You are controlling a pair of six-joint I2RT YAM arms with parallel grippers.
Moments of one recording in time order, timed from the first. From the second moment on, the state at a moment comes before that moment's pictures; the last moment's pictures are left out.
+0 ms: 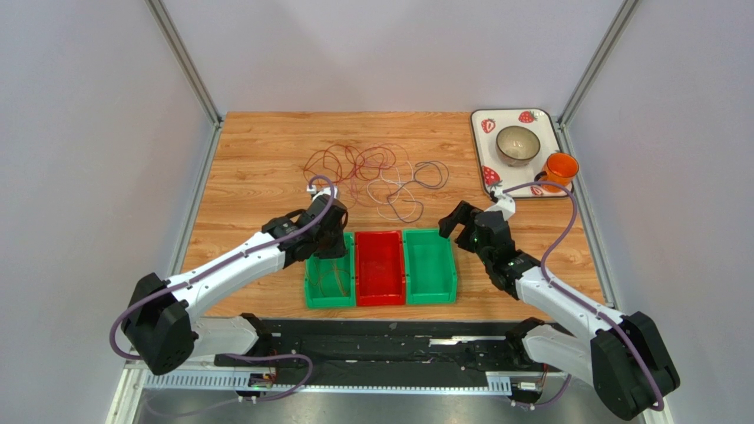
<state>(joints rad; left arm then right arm) -0.74 1.22 0.87 -0.60 -0.18 -0.72 0.48 1.04 0.43 0.09 0.25 0.75</state>
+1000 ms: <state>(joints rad) -0.76 1.06 0.95 -0.76 -0.27 -0.68 0.48 1.04 0.43 0.09 0.25 0.75</state>
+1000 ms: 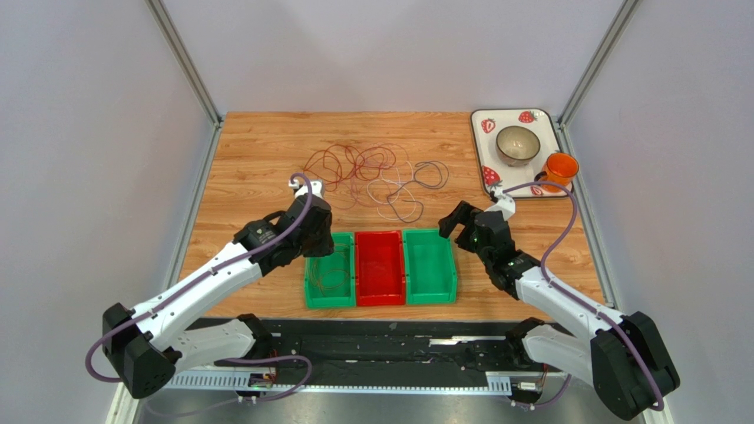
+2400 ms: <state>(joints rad) -0.74 1.23 0.95 -0.70 -0.35 -0.66 0.48 1.05 0.43 0.09 0.25 0.75</state>
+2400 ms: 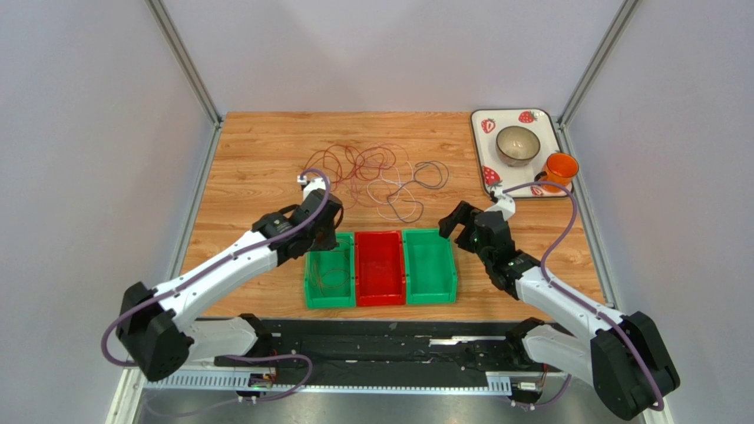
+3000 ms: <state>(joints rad) -0.74 1.06 1.05 -0.67 -0.31 -0.54 0.48 1.07 0.46 0.07 0.25 0.76</state>
